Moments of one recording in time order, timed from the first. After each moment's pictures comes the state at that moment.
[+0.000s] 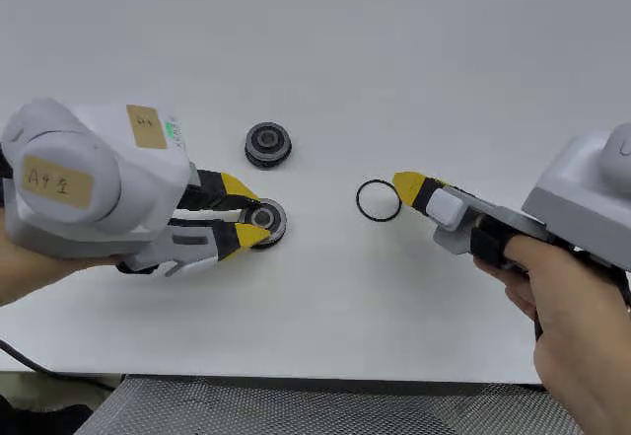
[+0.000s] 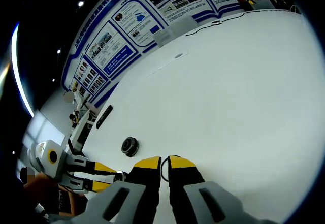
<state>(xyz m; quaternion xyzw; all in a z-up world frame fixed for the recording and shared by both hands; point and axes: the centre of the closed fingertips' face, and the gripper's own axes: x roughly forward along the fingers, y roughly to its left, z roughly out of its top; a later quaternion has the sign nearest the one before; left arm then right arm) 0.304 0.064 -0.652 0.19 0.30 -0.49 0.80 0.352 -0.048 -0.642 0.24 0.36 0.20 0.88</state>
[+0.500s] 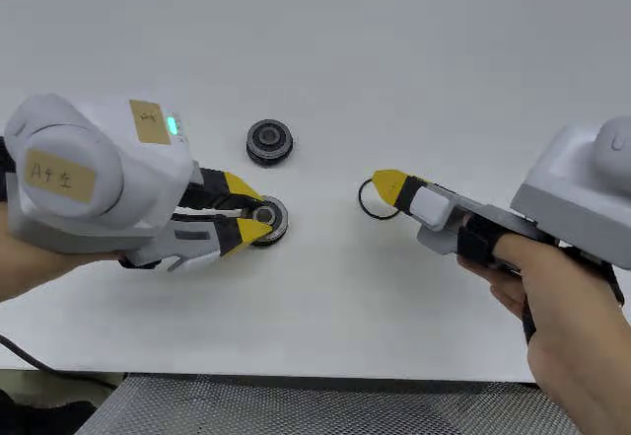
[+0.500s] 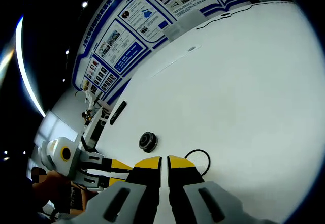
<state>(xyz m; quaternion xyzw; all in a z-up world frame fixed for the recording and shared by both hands) 0.305 0.065 -0.653 0.19 0.30 -0.49 0.79 0.341 -0.014 -0.633 0.27 0.37 0.27 0.85</state>
